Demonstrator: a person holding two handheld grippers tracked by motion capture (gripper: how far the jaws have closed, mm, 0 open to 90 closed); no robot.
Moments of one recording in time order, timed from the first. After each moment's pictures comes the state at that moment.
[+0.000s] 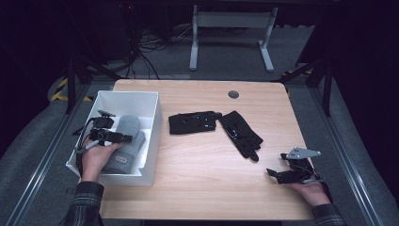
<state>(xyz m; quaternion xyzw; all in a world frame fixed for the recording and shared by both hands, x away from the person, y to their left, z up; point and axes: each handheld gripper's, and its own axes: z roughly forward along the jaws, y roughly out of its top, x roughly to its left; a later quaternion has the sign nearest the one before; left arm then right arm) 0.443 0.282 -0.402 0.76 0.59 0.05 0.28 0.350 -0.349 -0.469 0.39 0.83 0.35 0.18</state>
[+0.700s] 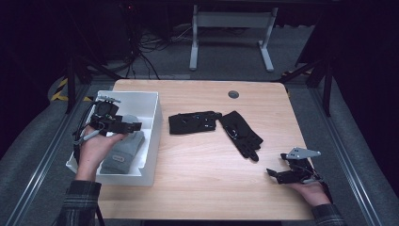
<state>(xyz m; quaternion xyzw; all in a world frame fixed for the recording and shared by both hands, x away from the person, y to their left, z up) 0.420 0.237 -0.319 0.79 0.49 0.09 0.35 0.349 -0.349 -0.469 0.39 0.83 0.35 0.18</state>
